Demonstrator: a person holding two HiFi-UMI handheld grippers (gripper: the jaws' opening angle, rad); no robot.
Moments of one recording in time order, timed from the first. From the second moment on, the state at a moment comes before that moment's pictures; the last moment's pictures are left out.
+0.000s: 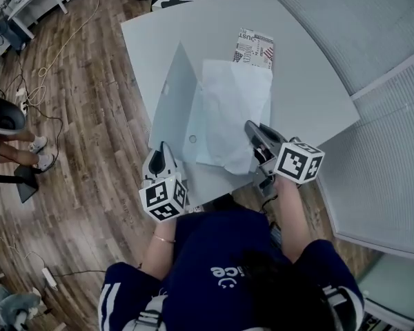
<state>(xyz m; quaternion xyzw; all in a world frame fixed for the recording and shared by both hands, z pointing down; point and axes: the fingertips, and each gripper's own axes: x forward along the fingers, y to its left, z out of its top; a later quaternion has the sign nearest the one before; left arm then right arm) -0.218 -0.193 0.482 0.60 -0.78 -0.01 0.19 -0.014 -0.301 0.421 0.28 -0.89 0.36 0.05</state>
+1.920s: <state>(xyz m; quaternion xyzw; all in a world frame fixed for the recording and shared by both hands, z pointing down) -0.212 -0.193 0.483 0.56 -0.81 0.03 0.17 -0.014 -0.383 0.624 0.37 -0.75 0.35 0.43</state>
